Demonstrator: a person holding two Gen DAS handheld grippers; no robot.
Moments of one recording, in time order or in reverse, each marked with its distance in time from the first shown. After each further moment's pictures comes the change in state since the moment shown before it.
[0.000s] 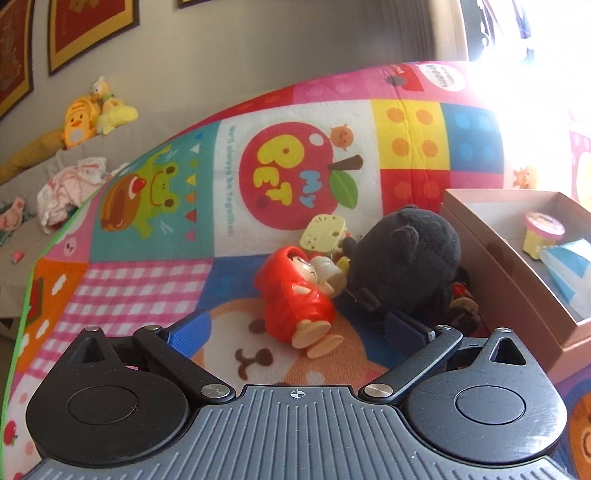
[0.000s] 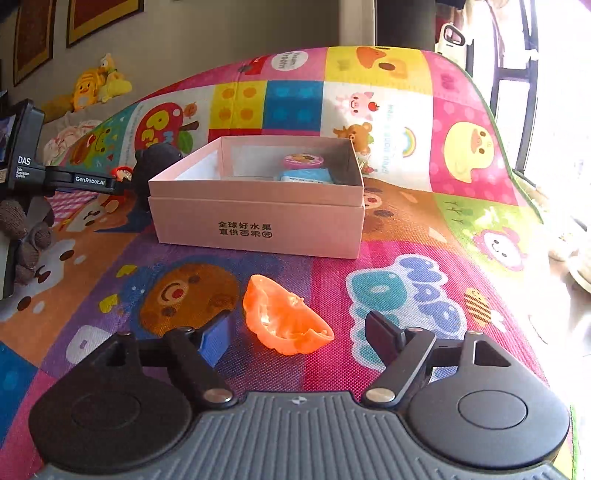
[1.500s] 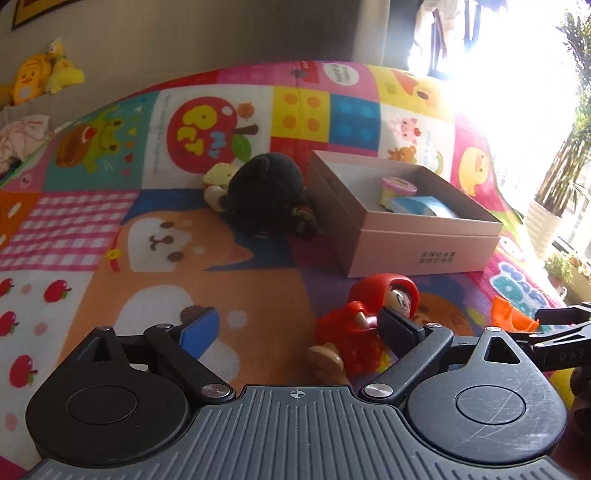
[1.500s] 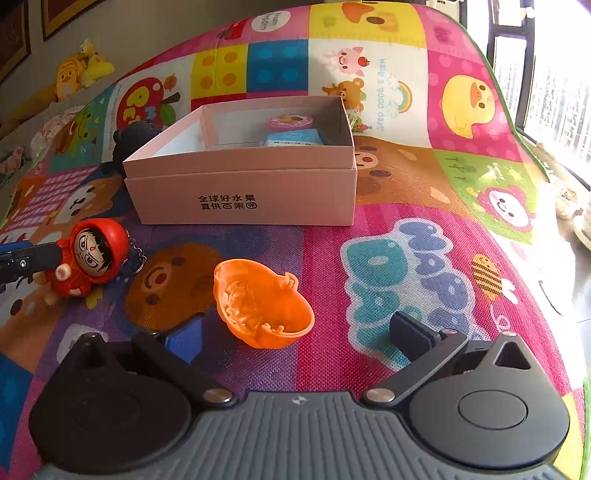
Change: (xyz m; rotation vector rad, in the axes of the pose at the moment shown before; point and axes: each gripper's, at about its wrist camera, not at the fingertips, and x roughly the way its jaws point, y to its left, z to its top) left arm -0.114 -0.014 -0.068 -0.083 0.043 -0.308; right arm 0.028 -0.001 0.005 0.031 0.187 0.003
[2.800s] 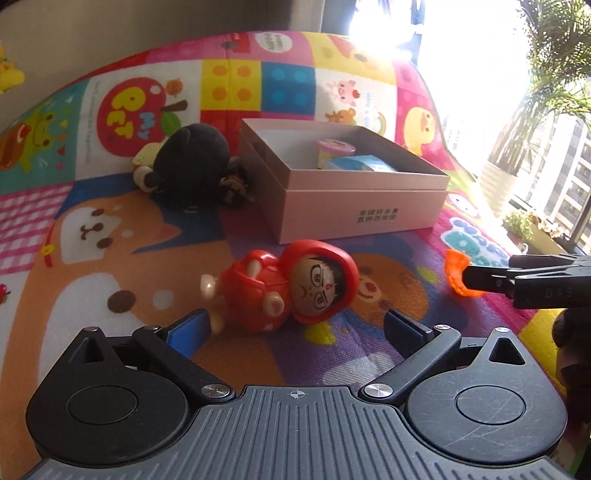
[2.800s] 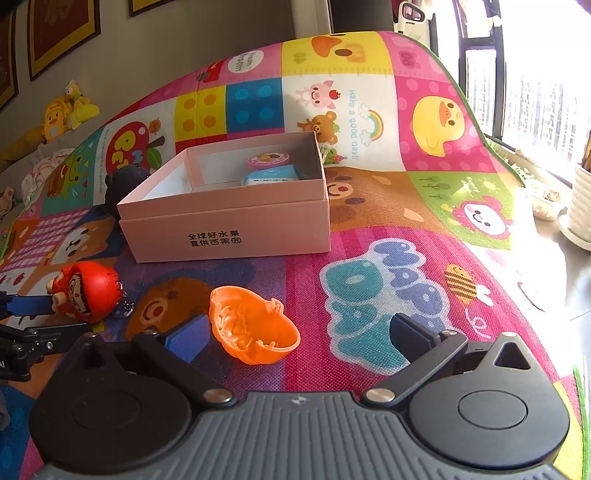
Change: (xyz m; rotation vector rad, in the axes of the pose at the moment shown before) left arm 0.012 -0.032 -0.011 0.120 0.092 -0.206; right arm -0.020 -0.012 -0.005 0.096 -0.124 -0.016
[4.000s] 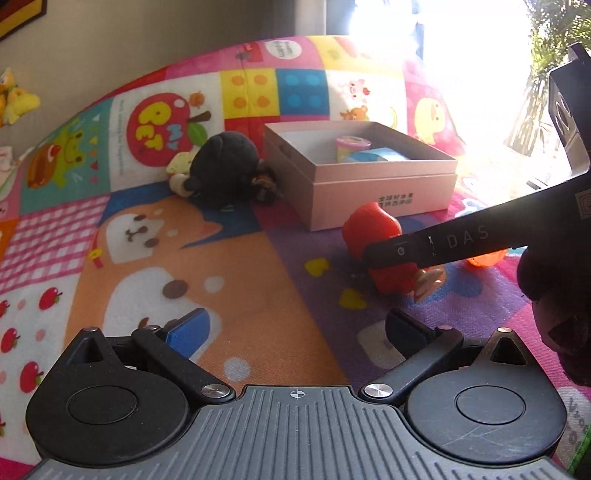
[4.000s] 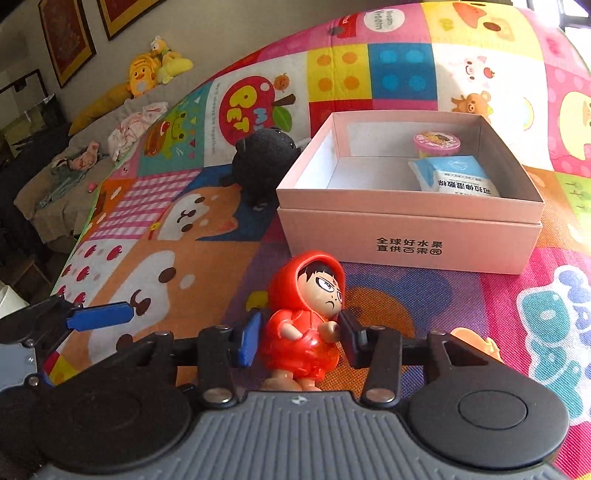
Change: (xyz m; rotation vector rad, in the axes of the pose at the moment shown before) left arm -0.035 0.003 -0.011 0.080 -0.009 0.131; right arm 0.021 0.089 0.028 -0.126 0.157 0.312
